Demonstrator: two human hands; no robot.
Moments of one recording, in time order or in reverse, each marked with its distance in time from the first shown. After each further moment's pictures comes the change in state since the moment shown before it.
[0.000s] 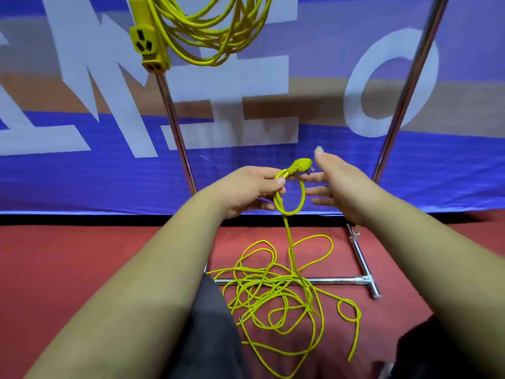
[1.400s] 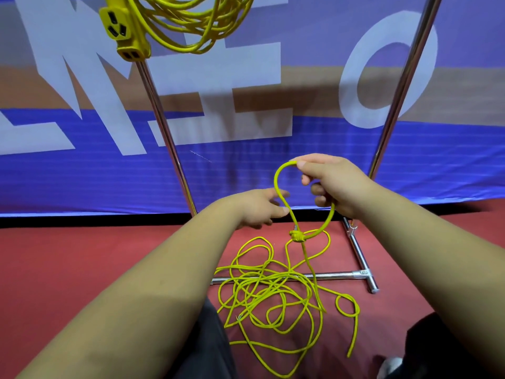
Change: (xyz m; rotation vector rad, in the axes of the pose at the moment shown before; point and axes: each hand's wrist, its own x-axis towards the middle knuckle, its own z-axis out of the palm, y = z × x) left_hand 0.032 -0.039 0.025 0.431 -0.097 -0.288; right_hand 0.023 0.019 -0.007 0.090 -0.068 -0.041
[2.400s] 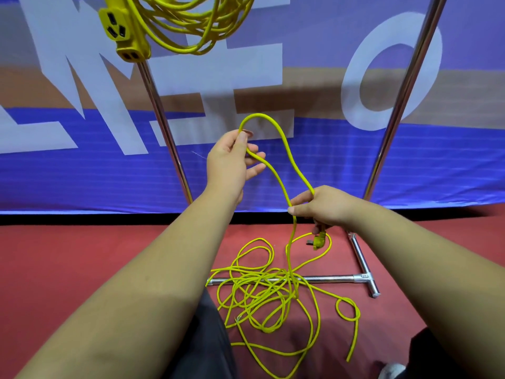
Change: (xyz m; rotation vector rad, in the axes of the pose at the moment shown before) left_hand 0.000 0.027 -0.036 -0.904 0.768 0.409; right_hand 0.018 0.040 -0.004 -0.551 -0.176 0.133
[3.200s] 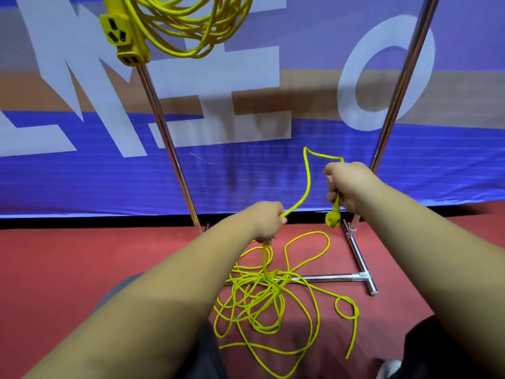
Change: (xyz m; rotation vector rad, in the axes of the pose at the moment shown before) left_hand -0.036 -0.067 0.005 1.317 -0.794 -0.128; right_hand 0.009 -0.010 -0.034 0.622 0.495 0.178
